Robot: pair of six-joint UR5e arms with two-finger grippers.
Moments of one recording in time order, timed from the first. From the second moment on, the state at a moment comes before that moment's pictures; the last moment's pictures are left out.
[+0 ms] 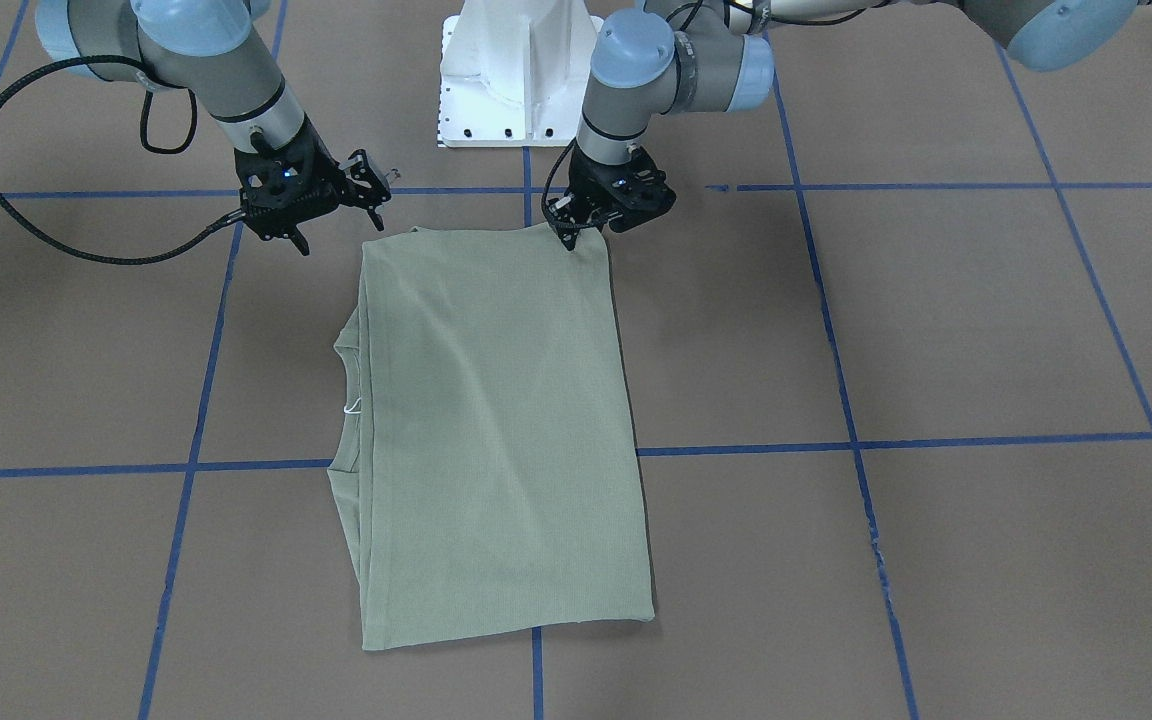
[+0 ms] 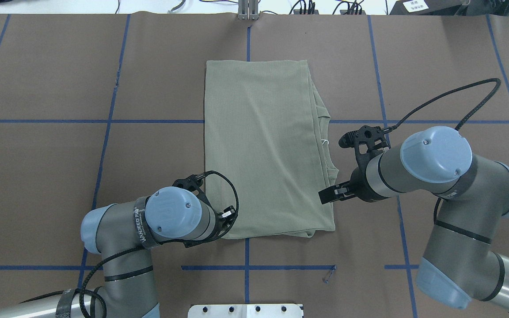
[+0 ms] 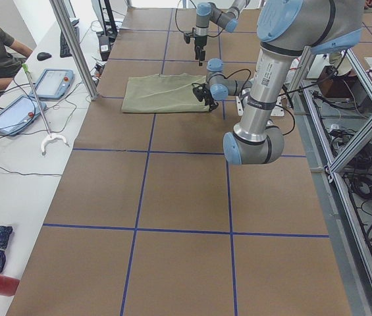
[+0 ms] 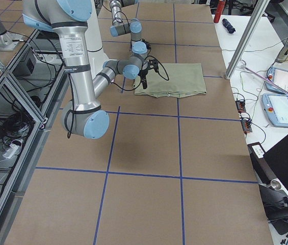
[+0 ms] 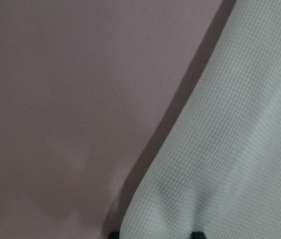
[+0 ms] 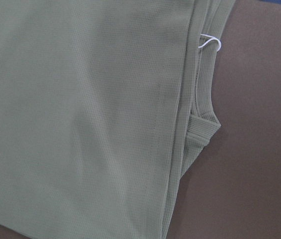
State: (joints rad) left arm -0.29 -2.12 -1.73 -1.79 -1.75 -1.92; right arm 0.52 -1.35 2.03 -1.36 1.92 1.00
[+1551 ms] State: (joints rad) left arm -0.29 -2.13 -1.76 -1.78 -1.75 -1.92; right arm 0.34 -1.30 2.01 -1.40 1.79 1.75
